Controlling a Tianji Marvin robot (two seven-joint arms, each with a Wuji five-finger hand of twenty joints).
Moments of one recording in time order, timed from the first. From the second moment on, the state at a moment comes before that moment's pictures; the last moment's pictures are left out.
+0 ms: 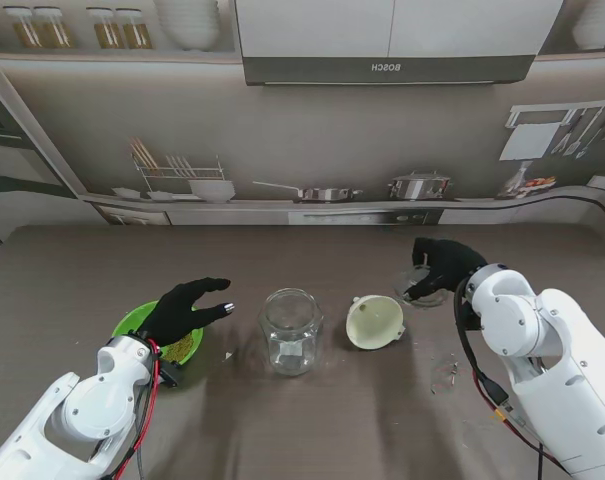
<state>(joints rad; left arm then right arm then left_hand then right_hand) 1.66 -1.12 -1.36 -1.67 0.37 -0.09 -0.01 -1.37 -1.04 1.35 -1.62 -0.80 0.09 0.38 0.70 -0.29 0.31 -0.02 0.60 0.21 0.10 0.26 0.53 0.28 0.05 0.22 0.27 0.37 0.07 0.27 0.07 0.33 0.16 0.50 0.41 -0.88 0.98 -0.40 0.37 0.13 1.25 0.44 0.76 0.18 1.03 1.03 1.28 -0.01 1.27 0.88 1.04 0.15 1.37 0.73</state>
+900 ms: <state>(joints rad) 1.65 -1.12 -1.34 -1.66 0.37 -0.09 -0.02 -1.45 -1.03 1.35 -1.36 -0.95 0.09 0.21 0.70 -0.29 0.31 -0.02 0.60 0.21 0.10 0.26 0.53 0.28 0.05 0.22 0.27 0.37 0.07 0.27 0.07 0.33 0.16 0.50 0.41 -0.88 0.98 -0.40 0.37 0.13 1.25 0.44 0.76 0.18 1.03 1.03 1.28 -0.02 1.27 0.88 1.04 0.15 1.37 0.73</state>
